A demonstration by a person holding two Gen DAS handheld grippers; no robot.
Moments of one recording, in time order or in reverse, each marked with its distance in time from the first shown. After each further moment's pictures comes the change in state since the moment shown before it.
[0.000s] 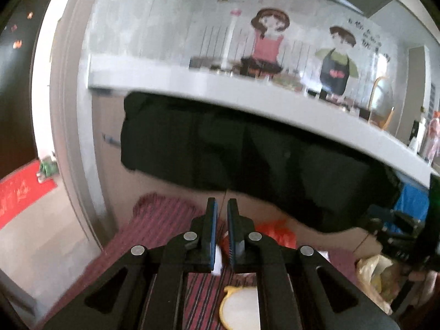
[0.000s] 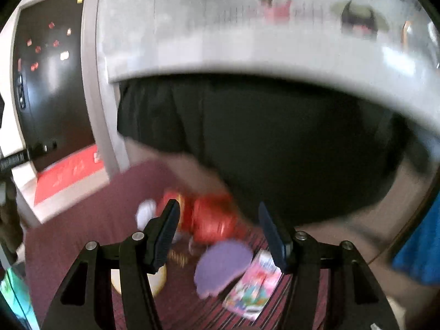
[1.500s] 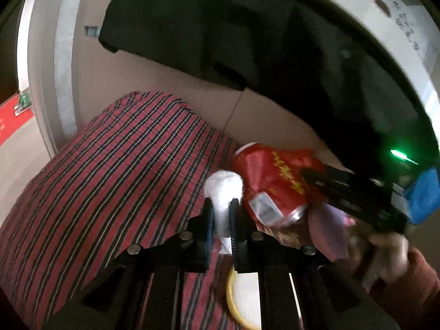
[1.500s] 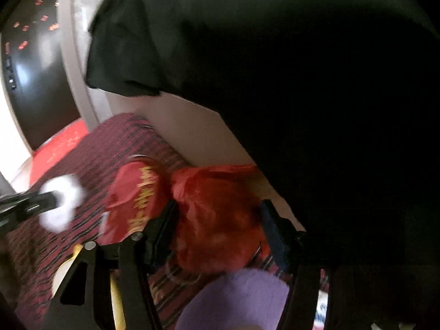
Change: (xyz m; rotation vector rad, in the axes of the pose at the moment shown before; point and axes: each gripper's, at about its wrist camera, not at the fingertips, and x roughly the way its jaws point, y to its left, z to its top) left arm 0.113 0.049 -0.109 -0.149 0.334 -0.098; right arm 0.204 0.005 -0.069 0.002 0.311 0.043
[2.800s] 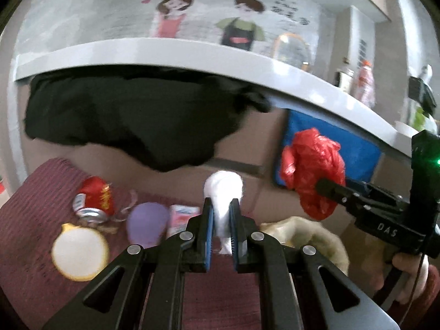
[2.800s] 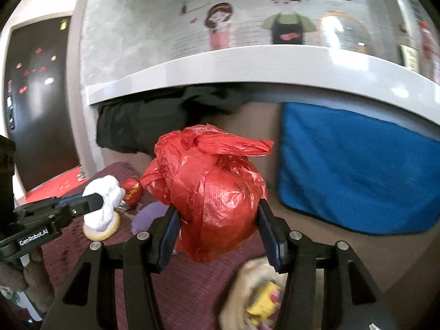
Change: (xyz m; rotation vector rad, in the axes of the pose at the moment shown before) left arm -0.084 -0.293 -0.106 0.300 -0.261 -0.183; right arm -0.333 -0.126 -0.163 0.110 -0.393 -0.158
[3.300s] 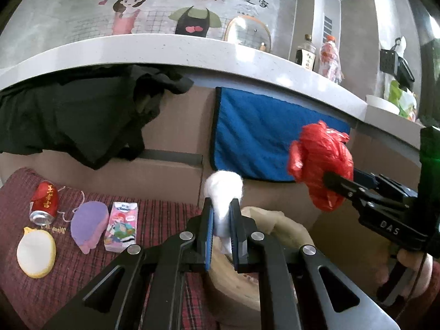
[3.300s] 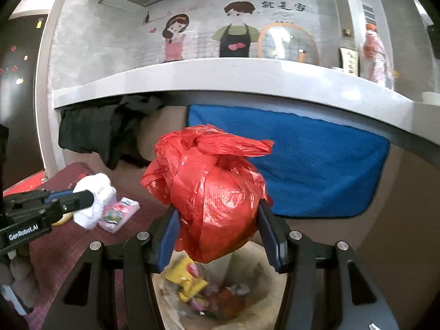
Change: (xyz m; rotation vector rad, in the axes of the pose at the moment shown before) left arm 0.024 -0.087 -0.013 0.083 0.044 -0.095; right arm -0.060 -0.068 -0.026 0.005 -0.028 -0.195
